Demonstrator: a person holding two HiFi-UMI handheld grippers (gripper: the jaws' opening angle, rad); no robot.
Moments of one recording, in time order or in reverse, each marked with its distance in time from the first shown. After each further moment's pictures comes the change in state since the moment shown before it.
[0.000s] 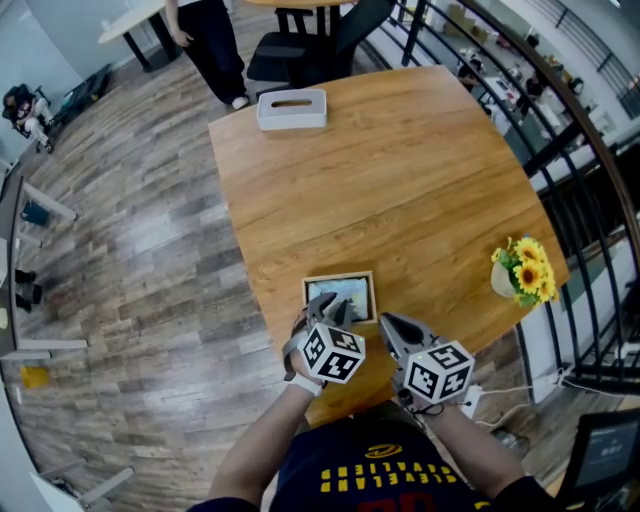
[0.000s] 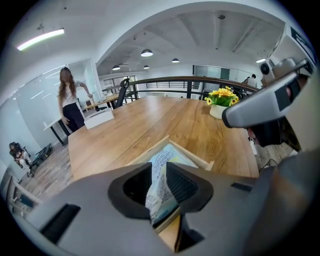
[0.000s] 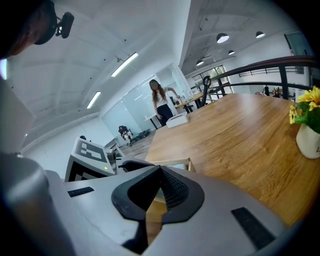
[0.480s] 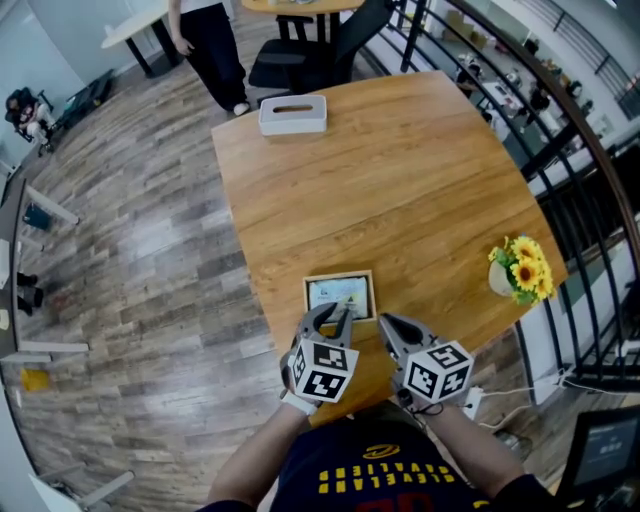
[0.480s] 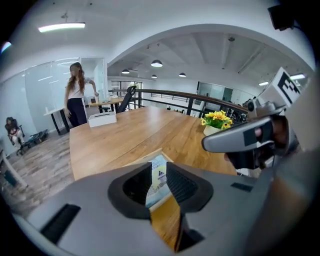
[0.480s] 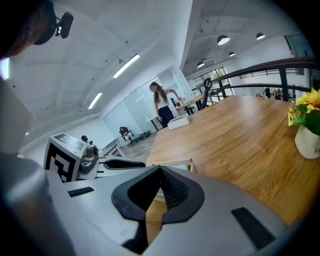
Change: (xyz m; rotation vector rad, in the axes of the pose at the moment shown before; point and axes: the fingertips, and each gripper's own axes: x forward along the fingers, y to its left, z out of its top) left arm -0.052 -0.010 0.017 -0.158 -0.132 -0.065; right arm -0.006 0.008 0.001 -0.012 -0.017 0.002
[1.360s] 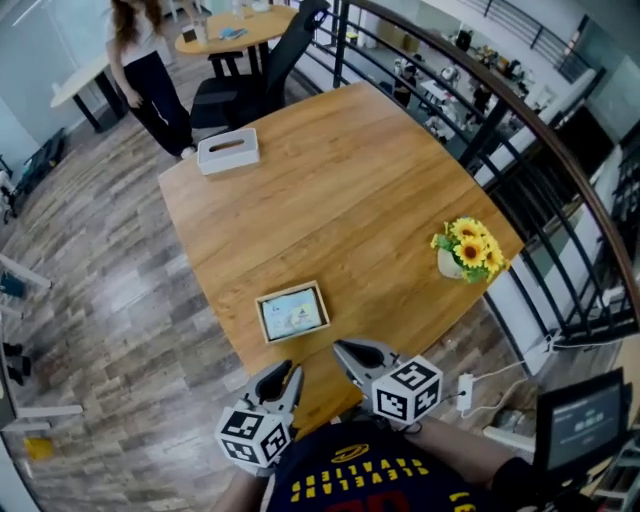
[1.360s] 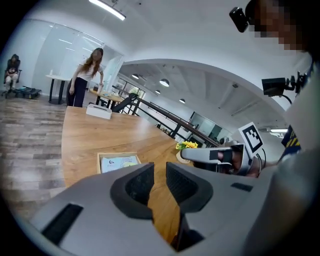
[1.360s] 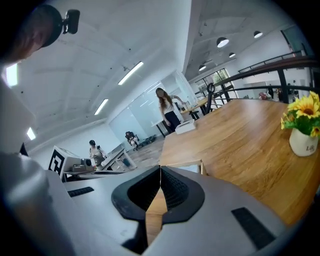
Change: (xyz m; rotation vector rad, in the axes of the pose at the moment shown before) left arm -0.113 -0.035 0.004 -0.314 -0.194 -0.240; right arm -0.051 0.051 0.007 0.007 -0.056 0.059
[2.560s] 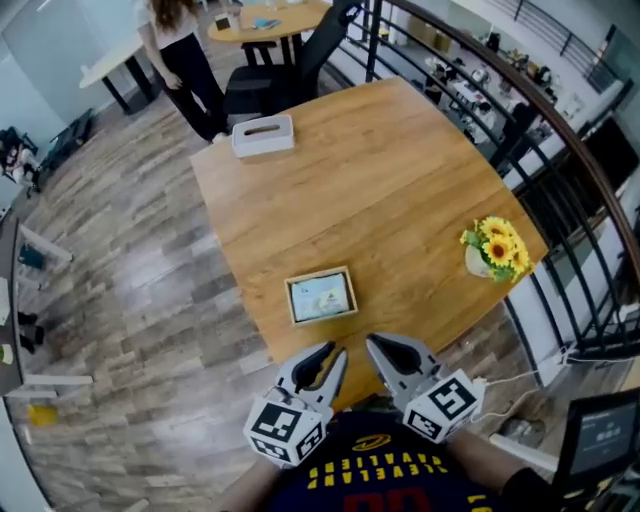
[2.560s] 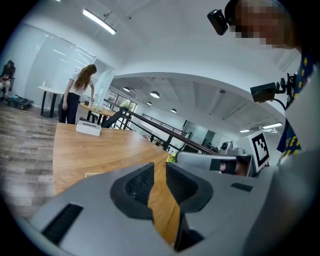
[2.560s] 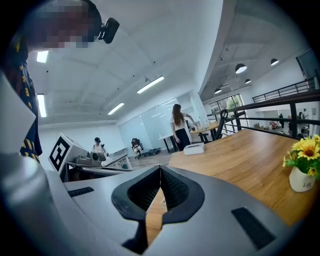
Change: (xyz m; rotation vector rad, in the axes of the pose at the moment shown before) left arm -0.015 -0.063 0.047 0.084 -0.128 -0.071; right arm -0.048 0.052 0.043 -0.216 -0.181 0.044
